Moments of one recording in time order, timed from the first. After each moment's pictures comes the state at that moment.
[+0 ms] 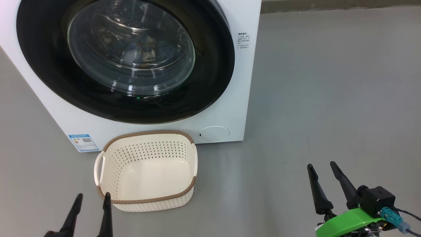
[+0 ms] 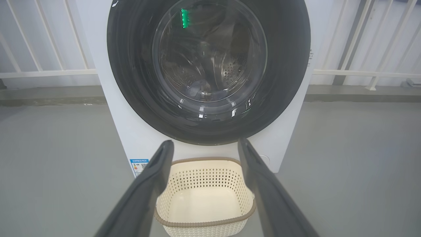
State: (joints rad) left arm 0.11 0.05 0.04 0.07 -0.14 -0.07 -0.26; right arm -0.06 -0.06 0.00 0.23 0.24 0.14 -0.26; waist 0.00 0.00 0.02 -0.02
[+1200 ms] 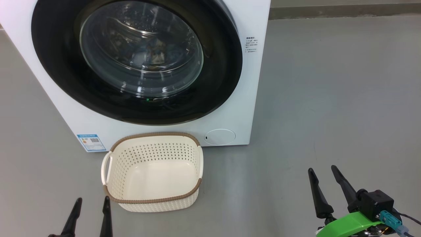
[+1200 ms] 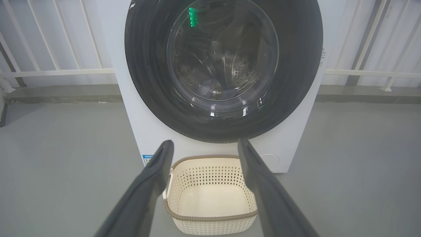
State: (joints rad) left arm 0.13 0.05 0.03 0.08 -0.14 -0.04 -0.26; right arm -0.04 -0.05 -0.02 0.23 0.19 0.14 -0.26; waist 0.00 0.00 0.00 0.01
